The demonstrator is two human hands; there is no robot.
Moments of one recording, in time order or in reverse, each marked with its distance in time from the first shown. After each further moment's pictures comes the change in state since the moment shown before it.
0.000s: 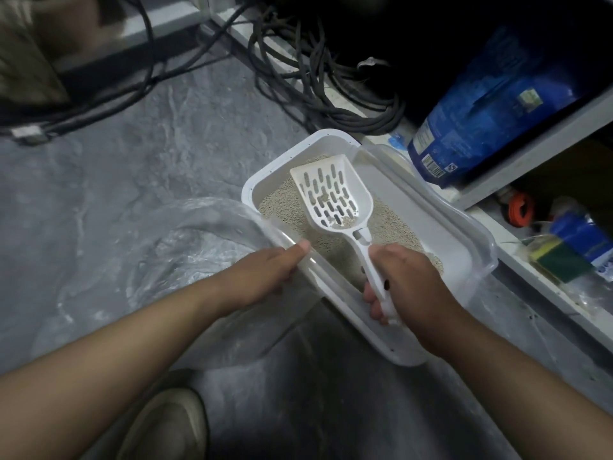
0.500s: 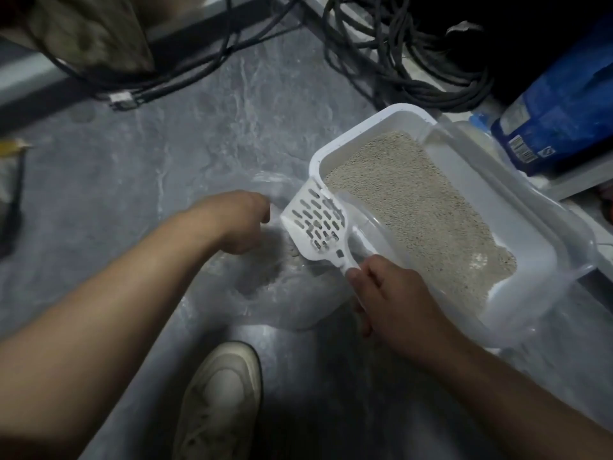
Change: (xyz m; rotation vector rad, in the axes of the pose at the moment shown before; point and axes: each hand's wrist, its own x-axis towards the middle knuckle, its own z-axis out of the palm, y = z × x) left_hand -0.029 -0.032 -0.098 0.909 0.124 -0.159; right_hand -0.016 0.026 0.080 -0.530 -0.147 -0.277
